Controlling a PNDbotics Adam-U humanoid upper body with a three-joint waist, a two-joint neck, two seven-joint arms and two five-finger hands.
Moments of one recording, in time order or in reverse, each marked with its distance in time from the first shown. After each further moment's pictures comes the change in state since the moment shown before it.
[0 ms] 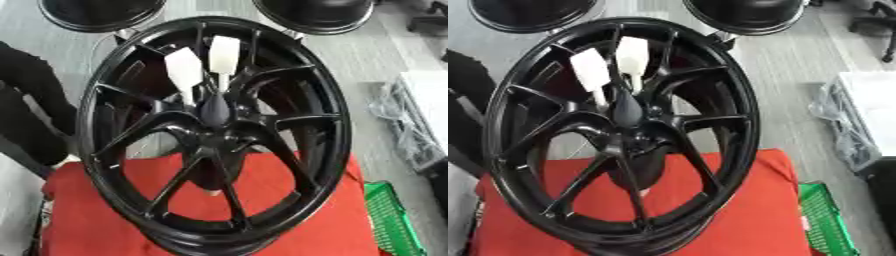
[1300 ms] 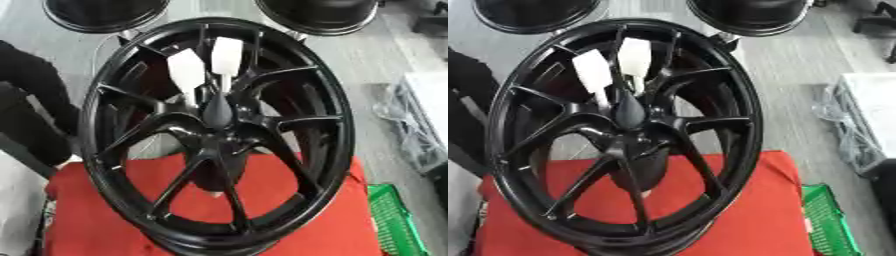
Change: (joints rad) left arm 0.007 0.001 0.008 0.000 0.000 -0.004 0.008; right arm 0.172 0.146 -0.217 0.445 0.149 0.271 -0.485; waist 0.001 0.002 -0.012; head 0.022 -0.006
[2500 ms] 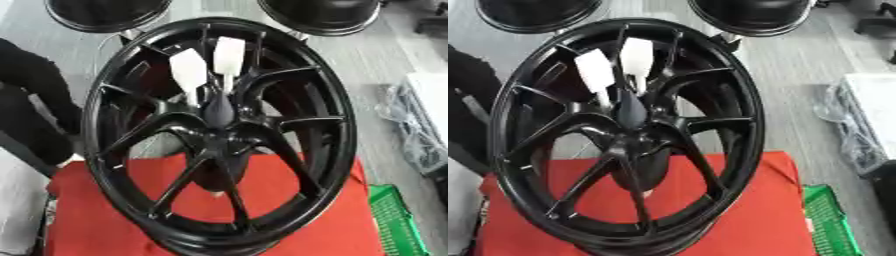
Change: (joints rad) left arm -0.015 -0.010 -0.001 -0.001 0.000 0.002 -0.007; right arm -0.312 0.176 0.198 -0.367 -0.363 -0.262 0.065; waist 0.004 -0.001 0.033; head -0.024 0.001
